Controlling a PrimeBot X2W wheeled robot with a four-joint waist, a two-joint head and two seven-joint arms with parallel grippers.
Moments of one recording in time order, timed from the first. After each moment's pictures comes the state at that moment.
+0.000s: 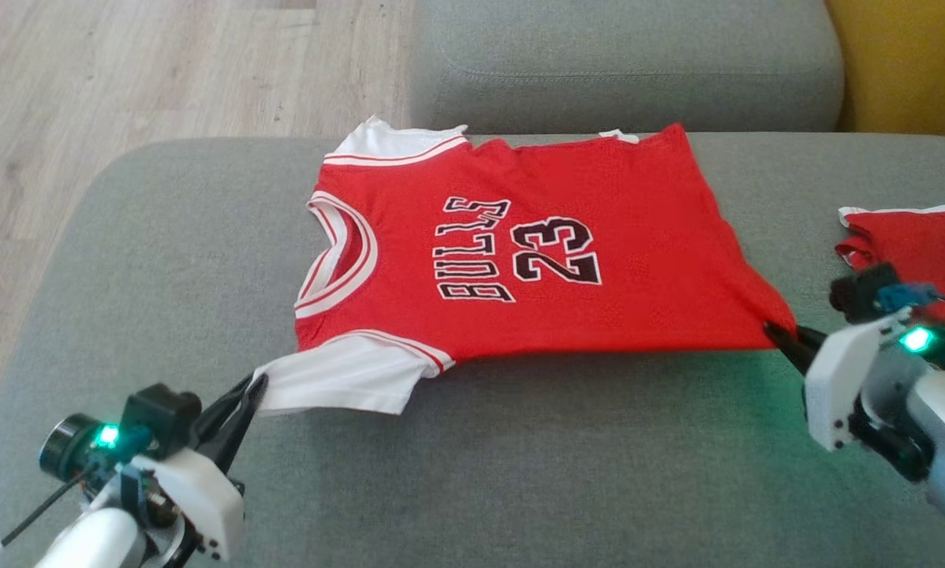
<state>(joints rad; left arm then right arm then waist) -0.20 0.57 -0.58 0.21 -0.50 -0.07 0.09 -0.55 -0.60 0.88 0.66 0.76 0.13 0.16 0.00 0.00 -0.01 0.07</state>
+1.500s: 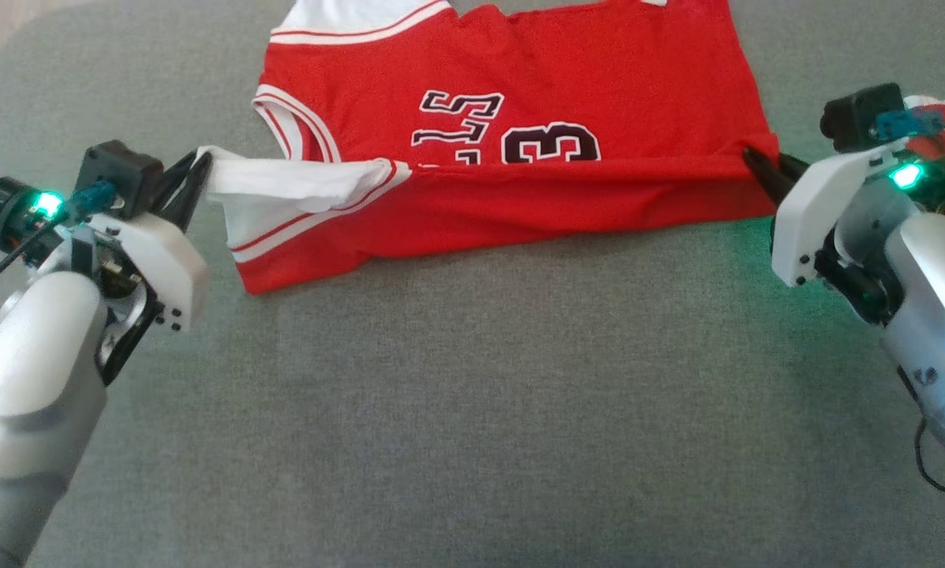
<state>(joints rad) -0.76 0.51 -0.66 0.58 -0.45 -0.12 0.13 -0.78 -0.44 0.64 0.70 0.60 0.13 0.26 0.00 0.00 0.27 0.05</state>
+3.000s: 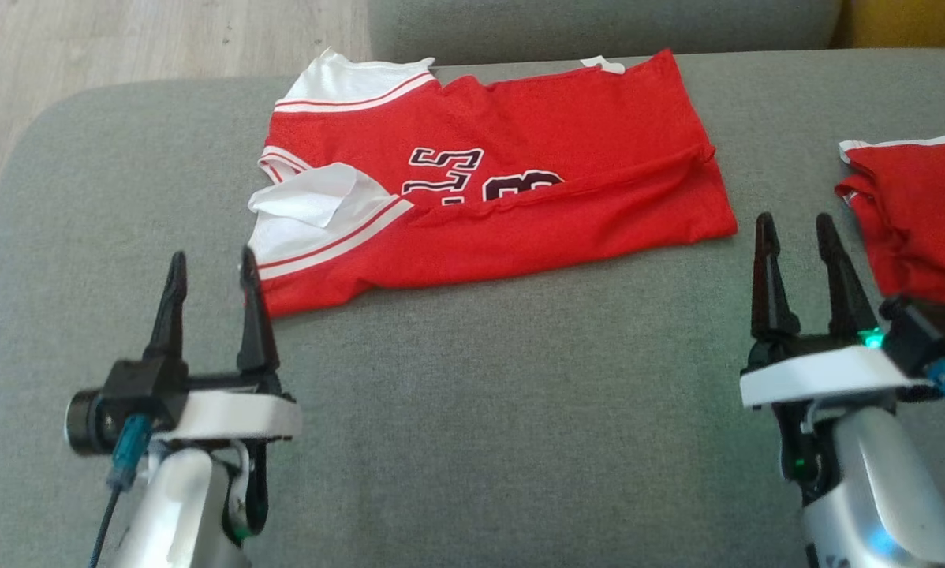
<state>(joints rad) -0.26 0.14 -0.21 0.28 -0.31 0.12 -0.26 -0.26 -0.06 0.01 0.33 0.27 0.13 -0.26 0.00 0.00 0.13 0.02</state>
